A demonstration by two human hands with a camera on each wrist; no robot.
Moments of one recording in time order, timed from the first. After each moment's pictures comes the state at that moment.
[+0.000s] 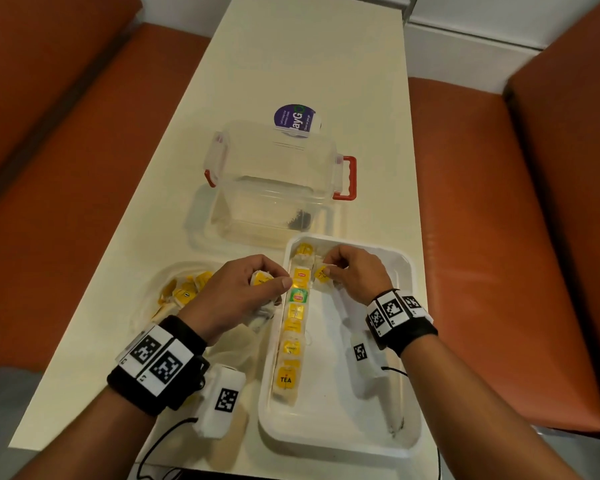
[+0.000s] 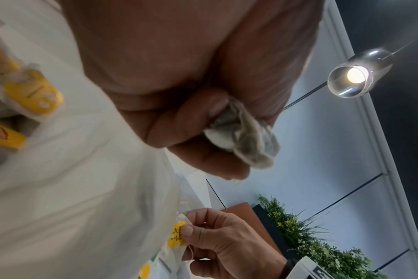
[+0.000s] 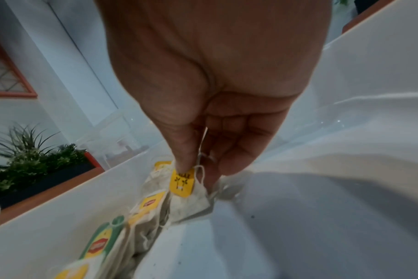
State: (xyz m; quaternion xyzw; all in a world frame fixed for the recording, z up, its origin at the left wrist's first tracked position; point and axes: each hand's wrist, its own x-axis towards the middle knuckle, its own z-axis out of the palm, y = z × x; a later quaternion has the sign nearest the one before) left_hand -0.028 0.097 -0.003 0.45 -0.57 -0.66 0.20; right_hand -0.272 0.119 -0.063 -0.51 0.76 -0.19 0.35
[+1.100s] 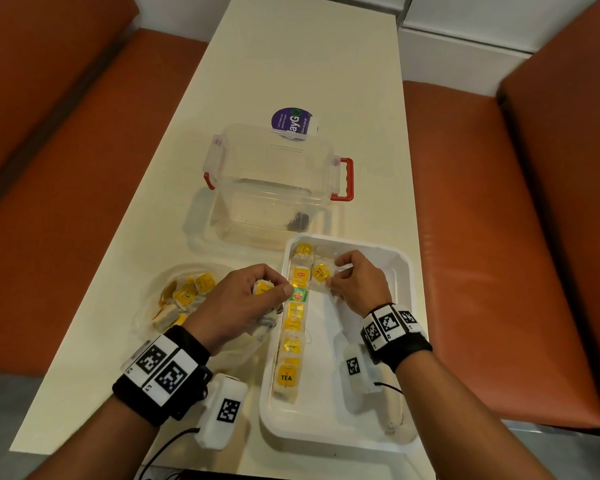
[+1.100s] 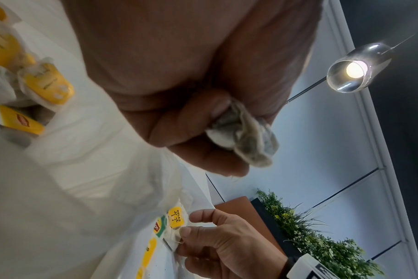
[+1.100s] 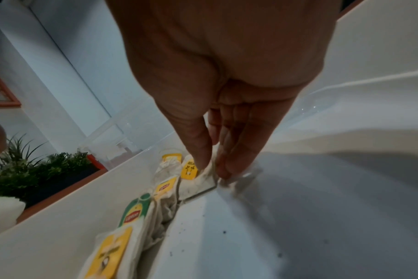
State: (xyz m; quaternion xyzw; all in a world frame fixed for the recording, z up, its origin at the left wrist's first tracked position) left_hand -0.028 0.108 -0.006 0.48 -0.58 -0.64 0.17; right_hand -0.264 0.140 -0.075 -0.40 0.81 -0.25 0.36
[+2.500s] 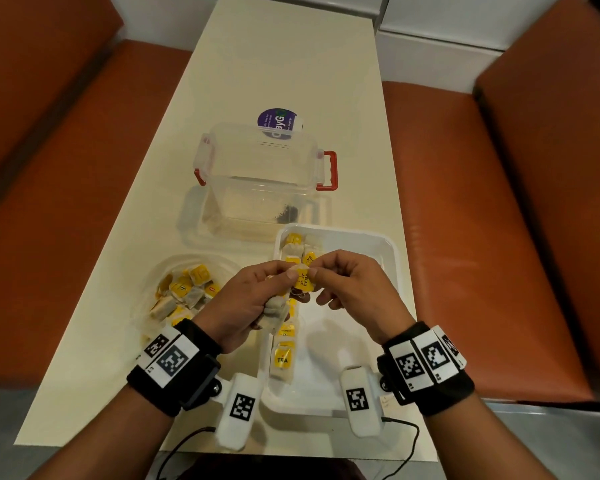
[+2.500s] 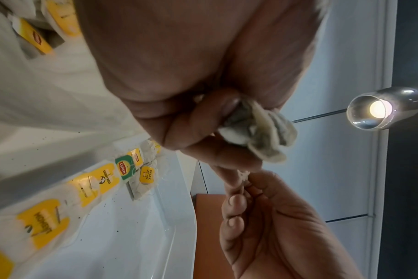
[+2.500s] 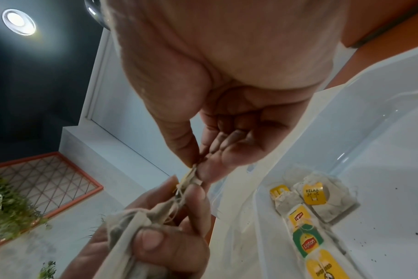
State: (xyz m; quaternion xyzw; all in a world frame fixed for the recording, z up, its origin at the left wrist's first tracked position) left_hand -0.042 0.136 0.016 0.38 -0.43 -0.80 0.19; right_hand -0.217 0.197 0.034 -0.38 0.69 -0.40 0.47
